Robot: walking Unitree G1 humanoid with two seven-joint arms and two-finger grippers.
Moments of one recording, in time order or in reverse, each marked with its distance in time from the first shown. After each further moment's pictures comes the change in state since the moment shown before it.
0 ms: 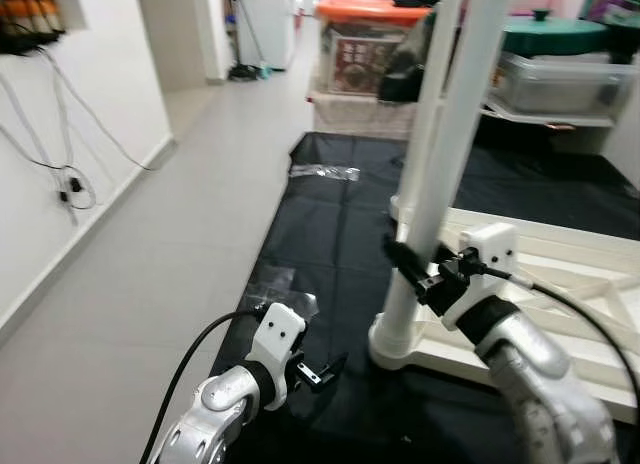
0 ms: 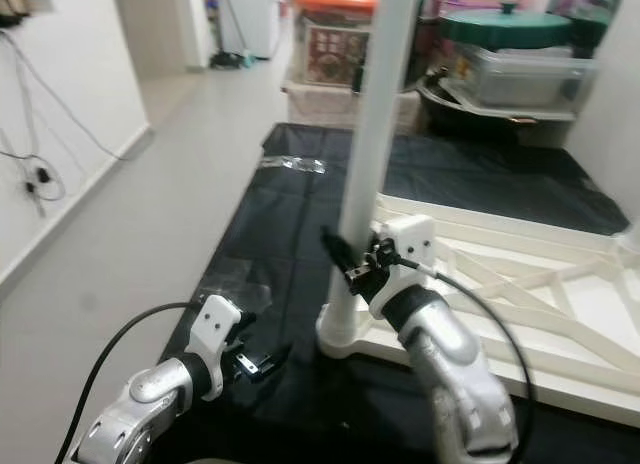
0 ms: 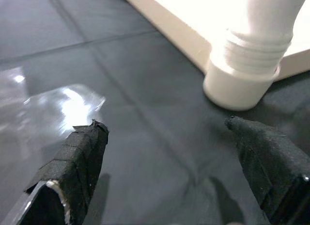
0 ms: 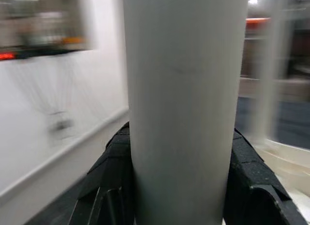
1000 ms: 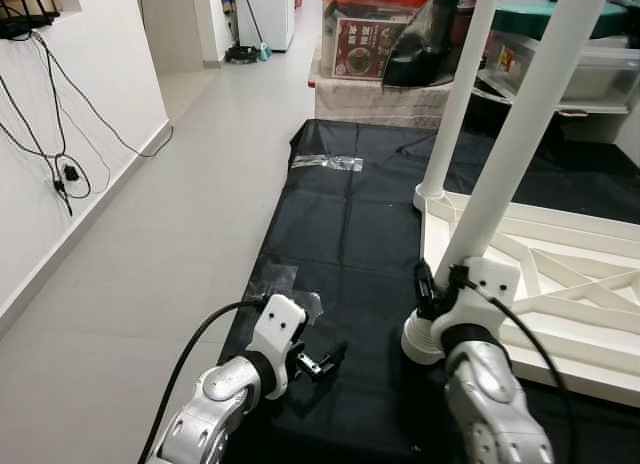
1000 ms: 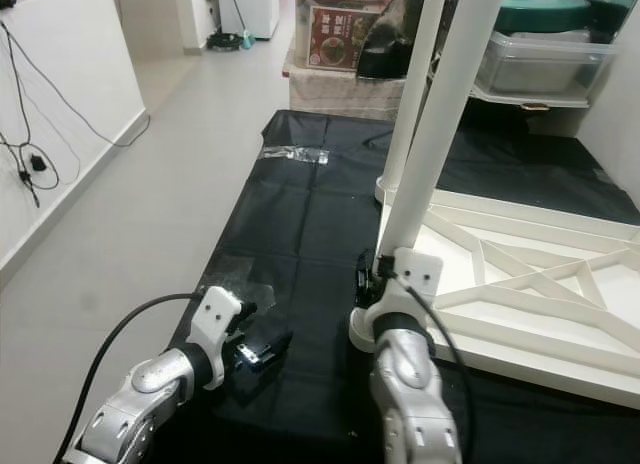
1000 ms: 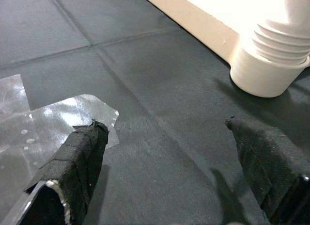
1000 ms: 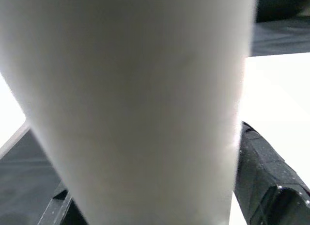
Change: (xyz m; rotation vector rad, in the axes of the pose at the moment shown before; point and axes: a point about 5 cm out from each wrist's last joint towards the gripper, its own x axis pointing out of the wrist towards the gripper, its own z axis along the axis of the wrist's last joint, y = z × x) left arm 0.005 0.001 0.005 0.014 -0.025 -0.001; right arm -0.007 -0.006 -0.041 0.105 0.106 -0.222
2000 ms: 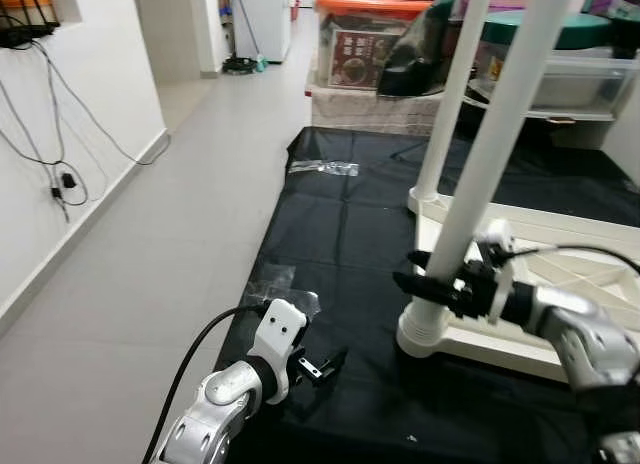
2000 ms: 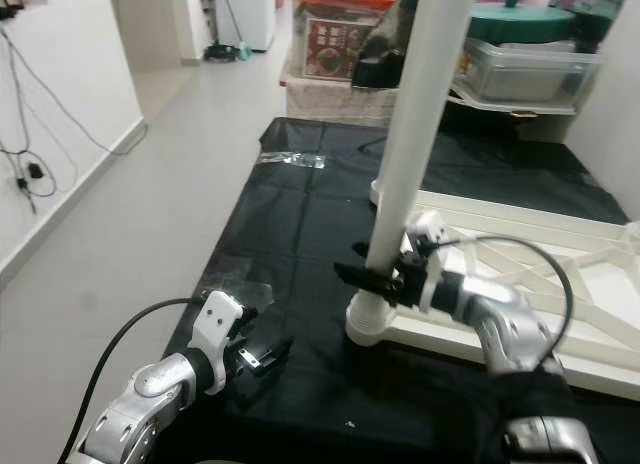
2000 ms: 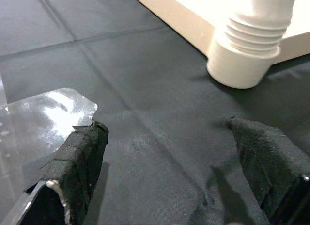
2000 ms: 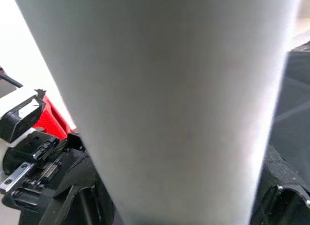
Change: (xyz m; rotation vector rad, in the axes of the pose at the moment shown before) left arm 0.002 0.000 -0.003 -0.010 0.004 0.004; right arm 0.065 -0.043 0.040 -0.118 0.206 1.039
